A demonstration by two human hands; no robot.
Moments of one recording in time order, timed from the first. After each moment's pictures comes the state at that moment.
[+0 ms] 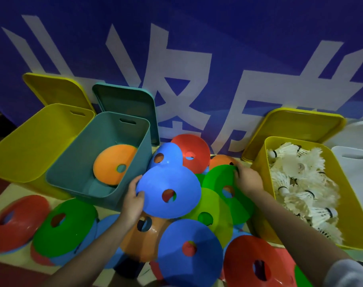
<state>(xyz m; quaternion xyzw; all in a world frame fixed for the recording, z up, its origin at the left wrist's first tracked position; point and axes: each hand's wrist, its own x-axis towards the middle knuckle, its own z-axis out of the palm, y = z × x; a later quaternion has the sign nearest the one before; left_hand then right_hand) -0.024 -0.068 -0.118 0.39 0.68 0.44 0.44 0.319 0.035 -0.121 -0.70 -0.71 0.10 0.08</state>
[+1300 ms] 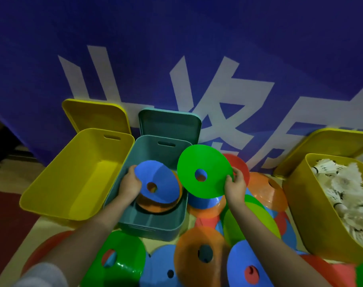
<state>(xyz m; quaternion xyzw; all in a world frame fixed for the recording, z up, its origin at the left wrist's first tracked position) -0.244 0.073 -0.122 0.52 0.75 0.28 0.30 0.067 0.041 -0.099 -0.72 -0.39 0.28 0.49</state>
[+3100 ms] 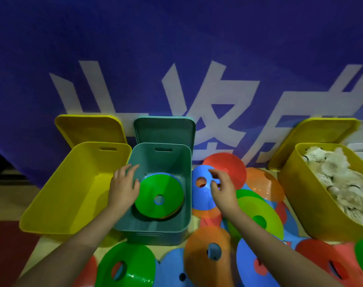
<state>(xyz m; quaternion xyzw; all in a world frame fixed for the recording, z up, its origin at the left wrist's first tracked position) -0.273 0.055 -0.083 0.73 0.63 0.26 0.04 0.027 0.004 -0.085 -0.64 -0.57 0.22 0.46</state>
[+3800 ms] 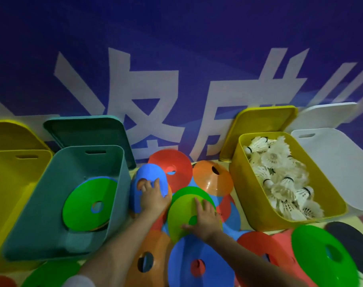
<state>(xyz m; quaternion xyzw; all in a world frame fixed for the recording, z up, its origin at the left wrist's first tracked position) 0.028 0.053 -0.158 0.69 0.69 0.07 0.20 0.191 -0.050 -0.159 -0.76 -0.60 0.25 -0.02</state>
